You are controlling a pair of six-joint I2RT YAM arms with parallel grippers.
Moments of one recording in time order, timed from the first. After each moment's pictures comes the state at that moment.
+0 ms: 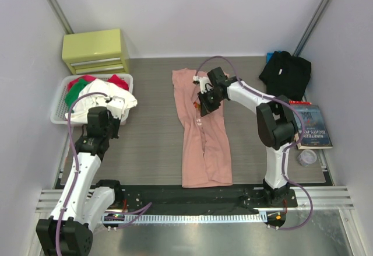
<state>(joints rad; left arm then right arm) -0.05 0.82 0.68 -0.50 -0.08 0.29 0.46 2.03 1.53 -0.62 -0.41 -0.10</state>
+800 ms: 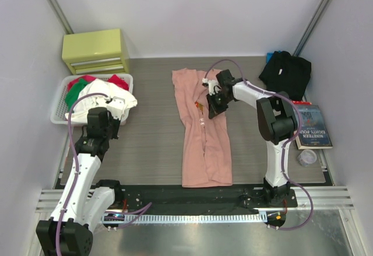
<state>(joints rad) -0.05 0.81 0.67 -0.51 -0.09 0.31 0.36 2.08 1.49 -0.62 -0.41 -0.13</state>
